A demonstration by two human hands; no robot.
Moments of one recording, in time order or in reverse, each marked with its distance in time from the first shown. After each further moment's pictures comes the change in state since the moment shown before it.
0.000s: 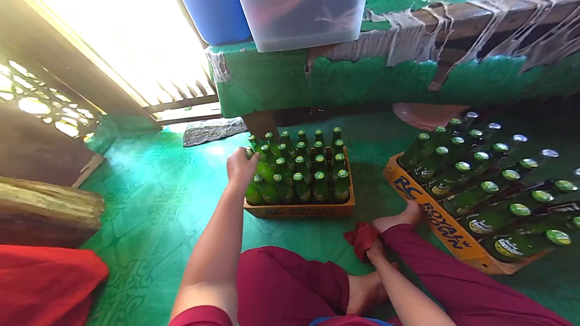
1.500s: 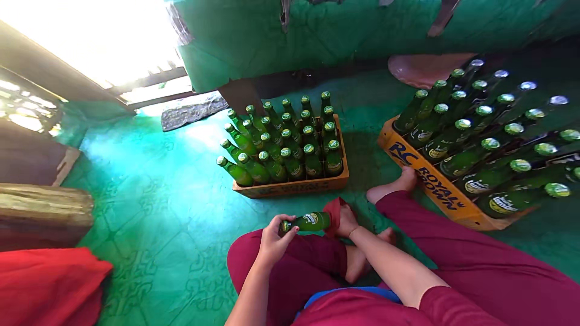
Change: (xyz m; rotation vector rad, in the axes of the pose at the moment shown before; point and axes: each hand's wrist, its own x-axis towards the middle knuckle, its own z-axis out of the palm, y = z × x) left_hand -0.213 -0.073 0.103 -0.705 -0.351 0.210; right_hand -0.032 -0.081 0.014 -0.523 -0.437 -0.435
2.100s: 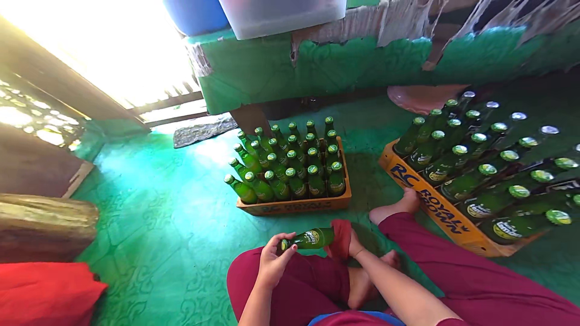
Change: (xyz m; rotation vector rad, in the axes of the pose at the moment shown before) left_hand -0.001 -0.012 0.003 -0.329 0.130 0.022; right_hand -0.002 0.018 0.027 0.653 0.323 0.152
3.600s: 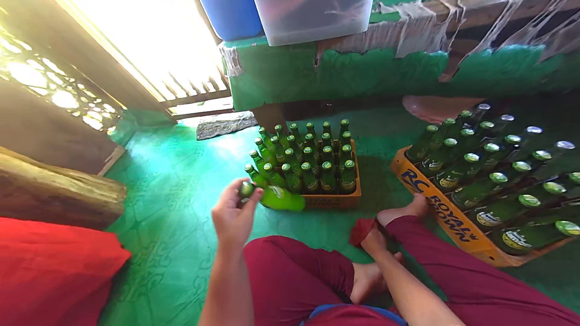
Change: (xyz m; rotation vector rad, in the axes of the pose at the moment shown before) left_hand 0.033 0.151 -0.029 0.574 0.353 0.450; right_hand -0.006 -0.014 -0.039 -0.615 0.006 0.355
